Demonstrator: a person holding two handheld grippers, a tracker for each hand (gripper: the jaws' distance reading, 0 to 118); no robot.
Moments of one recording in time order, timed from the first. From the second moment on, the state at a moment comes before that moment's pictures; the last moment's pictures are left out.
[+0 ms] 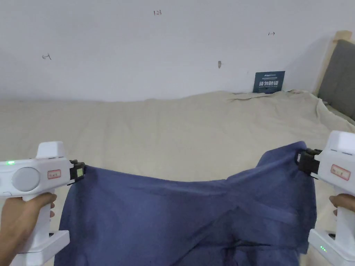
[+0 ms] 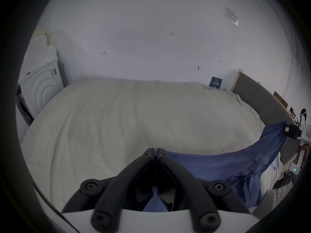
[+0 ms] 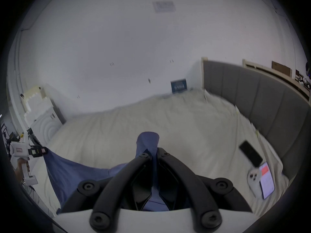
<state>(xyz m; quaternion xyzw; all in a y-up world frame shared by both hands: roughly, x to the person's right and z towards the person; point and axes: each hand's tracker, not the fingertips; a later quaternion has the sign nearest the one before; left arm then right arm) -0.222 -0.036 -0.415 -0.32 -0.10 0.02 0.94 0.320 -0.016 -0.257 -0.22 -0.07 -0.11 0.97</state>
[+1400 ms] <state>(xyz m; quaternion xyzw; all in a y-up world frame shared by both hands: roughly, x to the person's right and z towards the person) -0.213 0.153 -0.524 -0.15 -0.05 -0.05 0.99 0.357 0.190 -0.413 -0.04 -0.06 -0.04 1.00</state>
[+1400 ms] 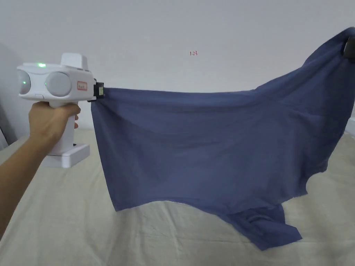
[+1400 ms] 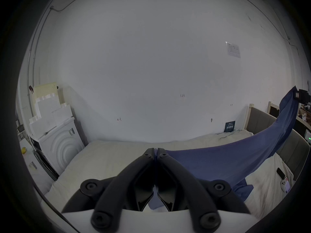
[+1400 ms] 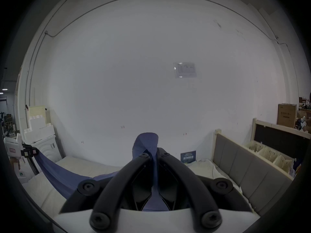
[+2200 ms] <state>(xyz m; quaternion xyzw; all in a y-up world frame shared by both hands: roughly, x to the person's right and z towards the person) -0.215 -0.037 -0.464 -0.29 -0.06 -0.03 0.96 0.333 -0.018 -0.343 -0.17 -0.04 -0.08 0.98</state>
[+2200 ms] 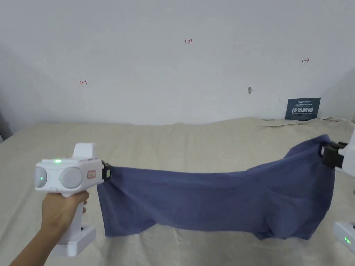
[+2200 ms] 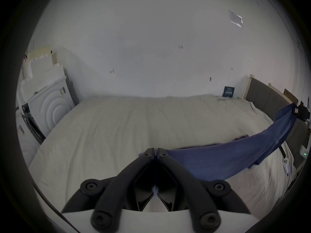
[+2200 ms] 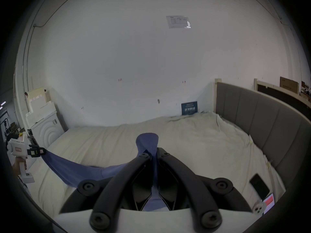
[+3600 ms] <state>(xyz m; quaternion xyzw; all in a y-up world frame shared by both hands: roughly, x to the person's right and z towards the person) -0.292 -0.217 -0.212 -0.46 -0.04 -0.04 0.88 0.285 -0.176 -0.062 -0.41 -0.05 -0.18 0.89</state>
